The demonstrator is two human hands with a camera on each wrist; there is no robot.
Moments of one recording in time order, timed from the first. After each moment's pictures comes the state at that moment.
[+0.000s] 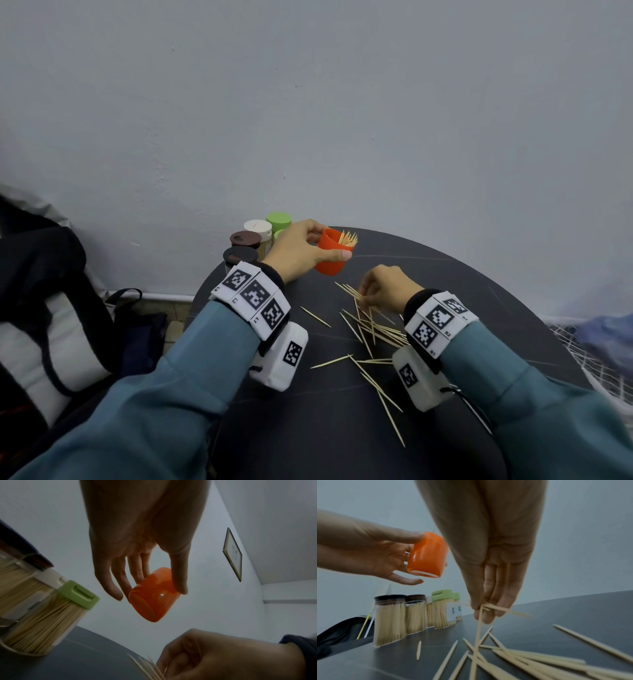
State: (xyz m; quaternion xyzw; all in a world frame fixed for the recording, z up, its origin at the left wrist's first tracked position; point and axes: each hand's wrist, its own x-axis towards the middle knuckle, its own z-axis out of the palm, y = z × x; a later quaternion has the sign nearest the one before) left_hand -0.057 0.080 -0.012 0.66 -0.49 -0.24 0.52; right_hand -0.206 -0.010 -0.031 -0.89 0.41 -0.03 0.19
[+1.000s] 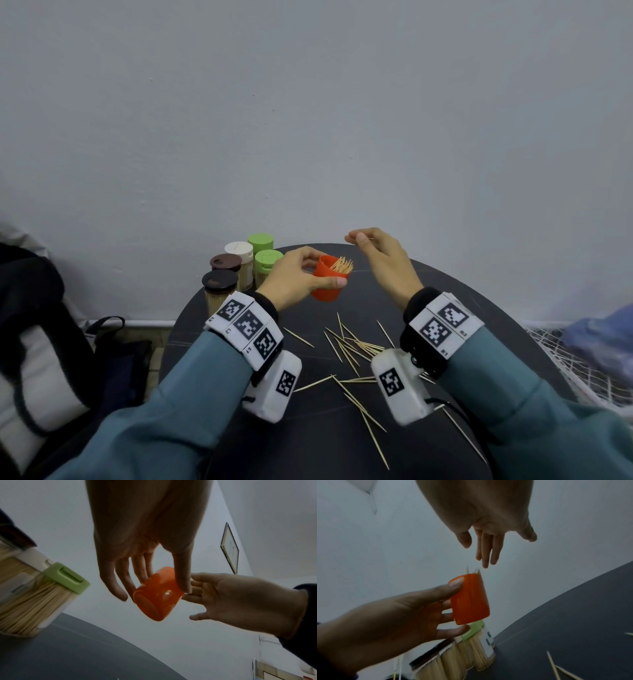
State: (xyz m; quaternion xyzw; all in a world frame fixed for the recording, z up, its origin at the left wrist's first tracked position) left_hand -0.069 0.062 -0.025 0.64 -0.52 -0.25 0.51; right_hand -0.212 -0.004 0.006 -0.77 0.32 -0.41 0.37
